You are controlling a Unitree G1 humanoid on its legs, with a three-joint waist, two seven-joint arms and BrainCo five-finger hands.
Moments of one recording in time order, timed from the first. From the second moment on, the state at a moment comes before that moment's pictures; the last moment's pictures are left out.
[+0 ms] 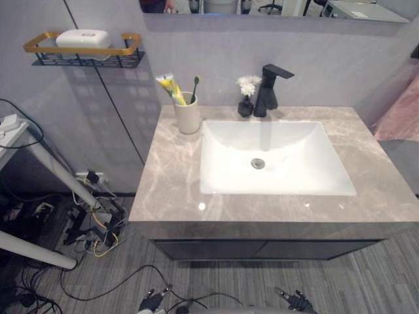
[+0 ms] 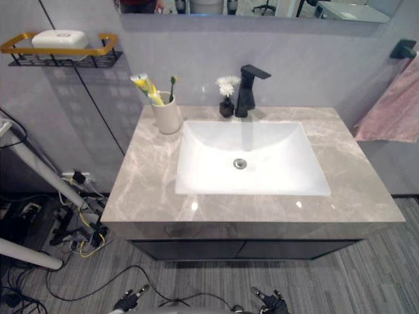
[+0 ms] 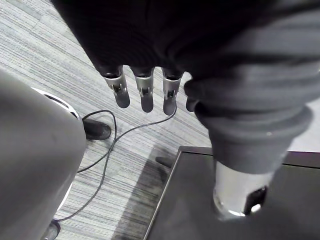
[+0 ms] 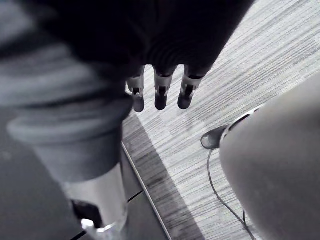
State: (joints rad) left arm 0.10 0.03 0.32 1.14 -0.15 -0.10 0.02; right arm 0.06 -0.03 -0.30 1.19 0.24 -0.13 -0.07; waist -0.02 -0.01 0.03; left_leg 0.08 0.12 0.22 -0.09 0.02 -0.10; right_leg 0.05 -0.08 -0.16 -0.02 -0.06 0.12
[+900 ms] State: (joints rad) left arm 0.00 -0.02 0.22 1.11 -0.17 -0.11 0.01; right arm 0.08 -0.07 -0.39 1.16 0.26 -0.13 -0.06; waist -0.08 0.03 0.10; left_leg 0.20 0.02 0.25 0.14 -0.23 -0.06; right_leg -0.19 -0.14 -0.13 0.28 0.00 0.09
